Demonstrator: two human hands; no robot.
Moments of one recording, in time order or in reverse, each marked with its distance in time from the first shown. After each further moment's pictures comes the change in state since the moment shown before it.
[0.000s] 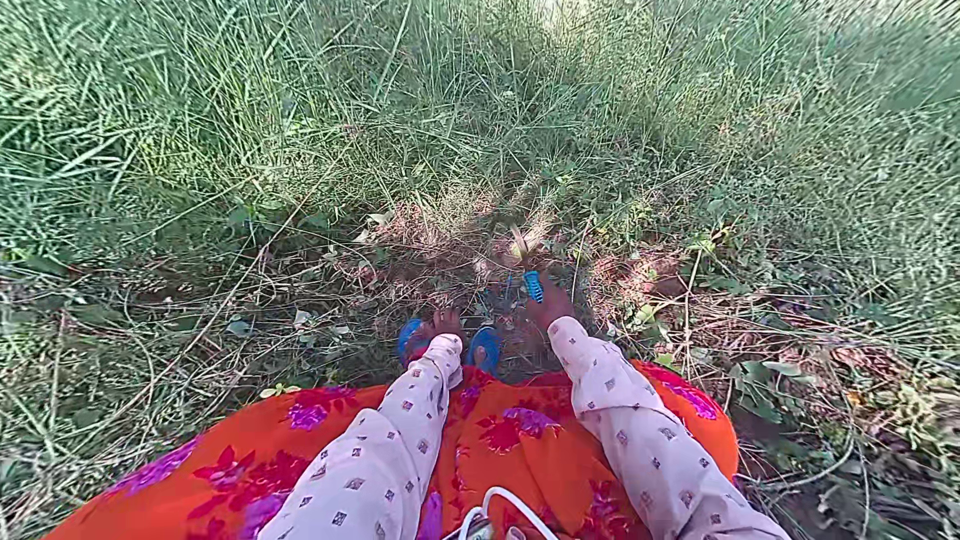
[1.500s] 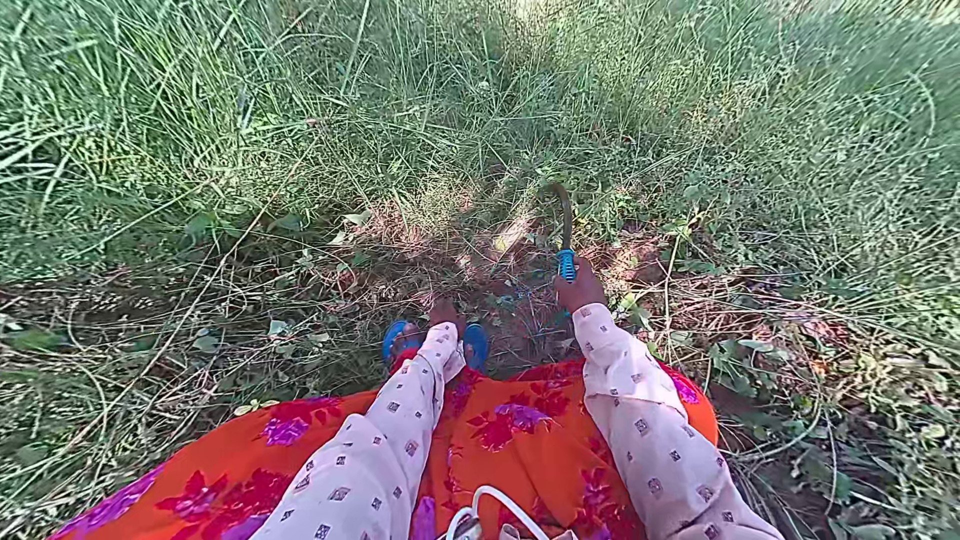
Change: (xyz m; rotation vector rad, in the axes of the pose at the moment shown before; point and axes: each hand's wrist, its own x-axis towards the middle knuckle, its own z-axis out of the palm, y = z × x) left_hand 0.015 0.027 -0.012 -0.322 0.034 0.042; right_hand -0.010 0.038 -0.050 0.215 0.261 0.139
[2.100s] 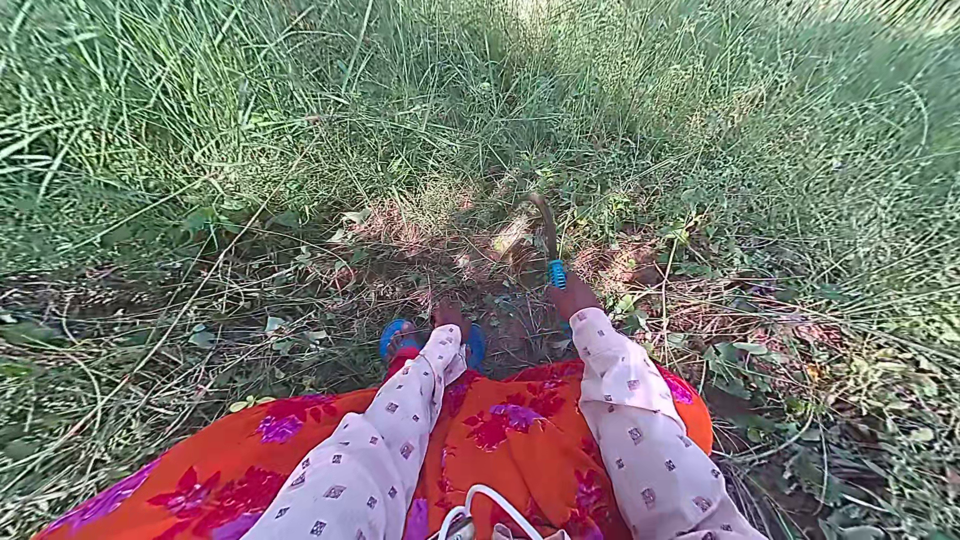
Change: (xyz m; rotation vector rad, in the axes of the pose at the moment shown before) left_hand -0.012 0.012 0.008 0.024 -0.059 0.032; right_hand -0.006 0.001 0.000 -0.111 -0.183 0.021
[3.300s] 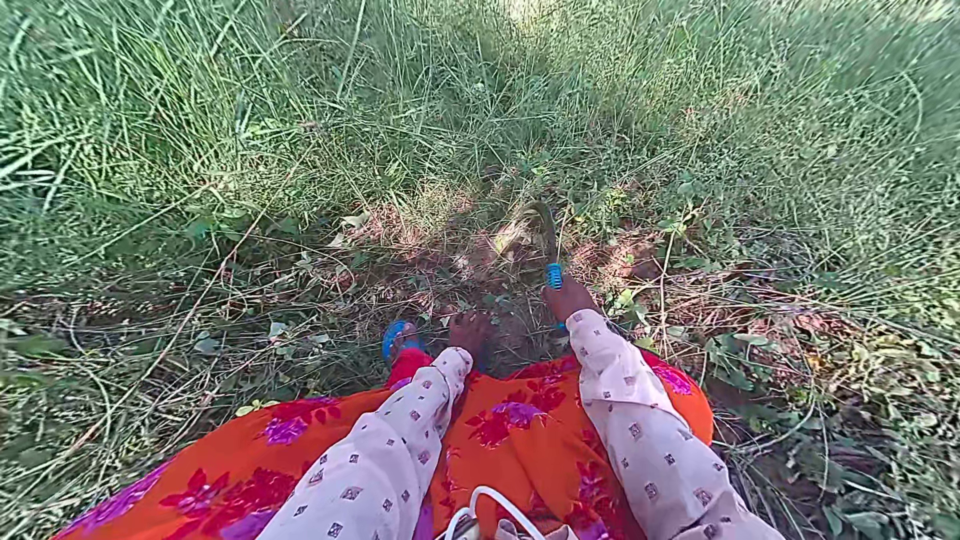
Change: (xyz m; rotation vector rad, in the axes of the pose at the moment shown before) left_hand -0.026 -0.006 0.039 0.515 -0.049 0.448; right_hand 0.001 0.008 0.012 0.009 0.003 0.033
